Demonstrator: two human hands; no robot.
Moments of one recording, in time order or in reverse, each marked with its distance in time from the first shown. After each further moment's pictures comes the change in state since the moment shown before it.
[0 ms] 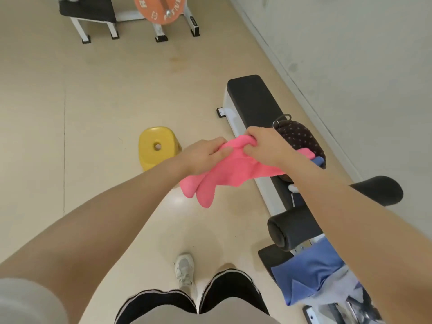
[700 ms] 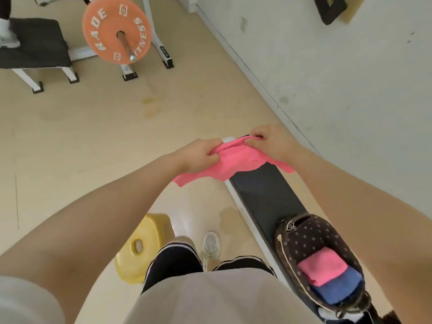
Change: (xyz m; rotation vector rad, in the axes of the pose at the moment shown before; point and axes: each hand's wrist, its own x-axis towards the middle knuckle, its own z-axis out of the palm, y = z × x) left_hand 0.447 -0.072 -0.242 0.167 -0.143 0.061; right_hand 0.444 0.100 -0.165 0.066 0.100 0.157
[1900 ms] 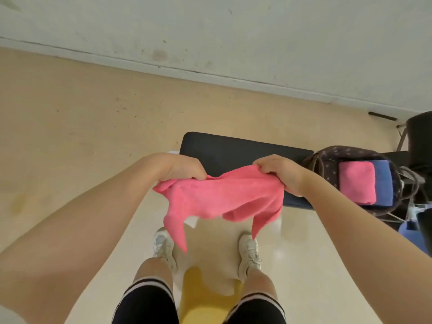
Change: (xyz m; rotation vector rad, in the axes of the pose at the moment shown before) left_hand 0.328 -0.050 -0.004 0.364 -1.202 0.099; right_hand 0.088 0.109 0.094 1.158 0.273 0.799
